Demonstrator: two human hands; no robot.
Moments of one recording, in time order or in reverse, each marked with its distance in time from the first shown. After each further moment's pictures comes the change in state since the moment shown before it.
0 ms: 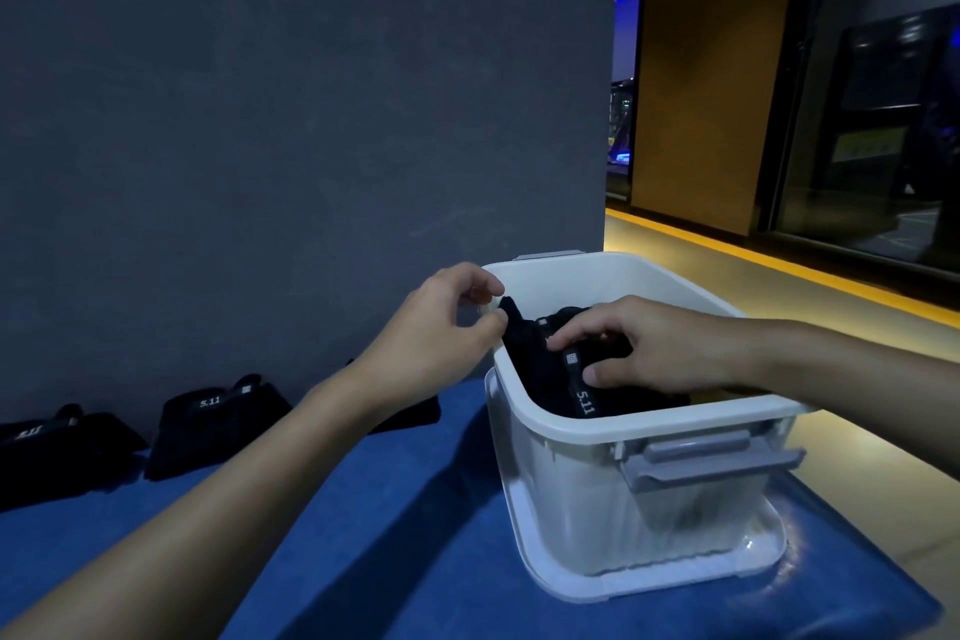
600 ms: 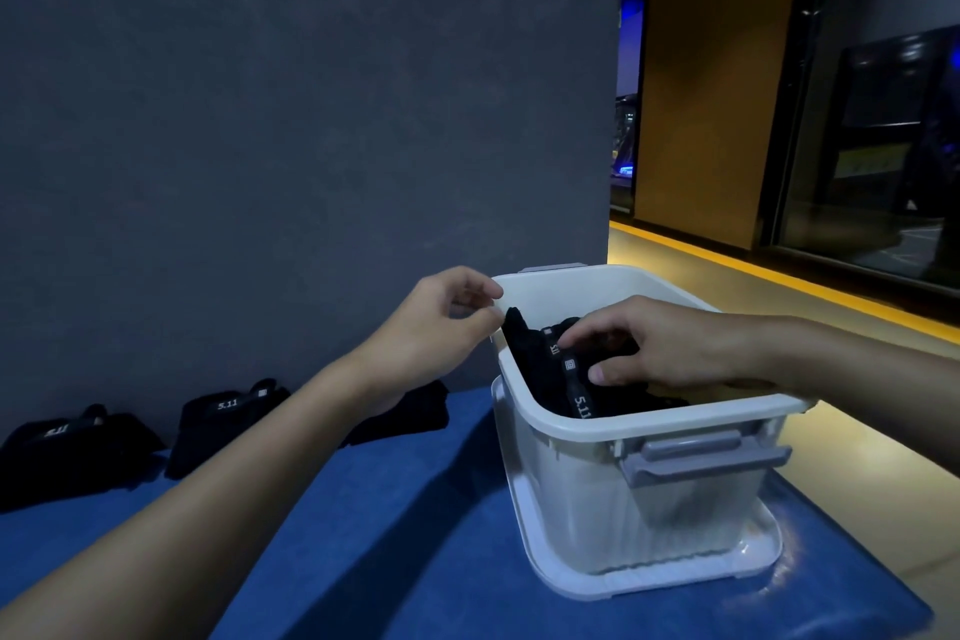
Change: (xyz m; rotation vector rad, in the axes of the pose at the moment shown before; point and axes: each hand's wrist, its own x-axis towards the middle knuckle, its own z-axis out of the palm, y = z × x) left_hand -0.003 0.009 -0.017 -0.273 -0.044 -0.108; right_hand -0.001 -0.002 -0.012 0.037 -0.038 -0.010
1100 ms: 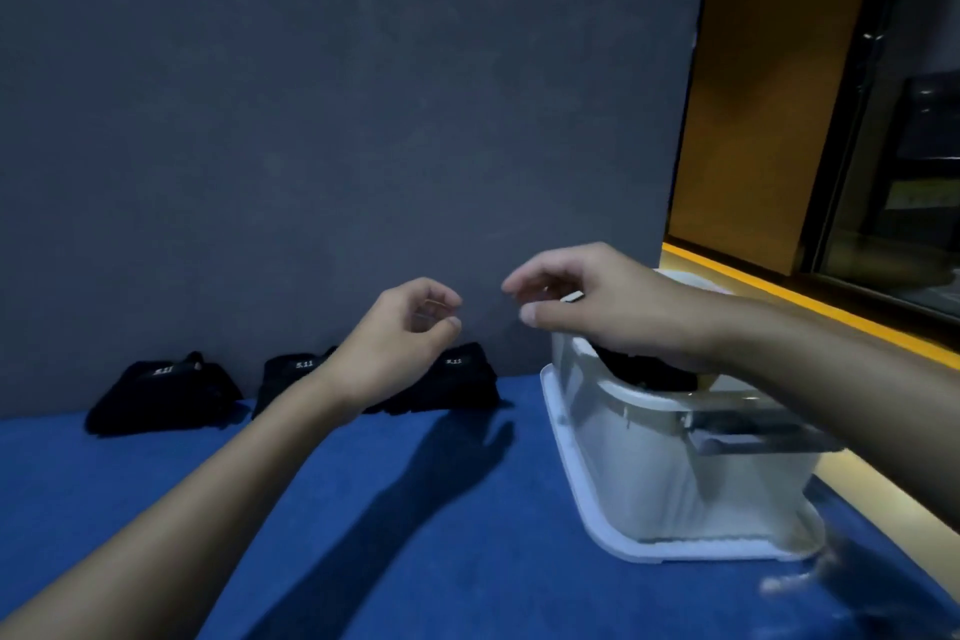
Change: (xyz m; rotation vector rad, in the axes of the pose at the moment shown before) left_hand -0.060 -0.039 -0.067 0.073 0.184 -0.016; right_hand 0.001 -0.130 0.035 0.248 0.235 -0.199
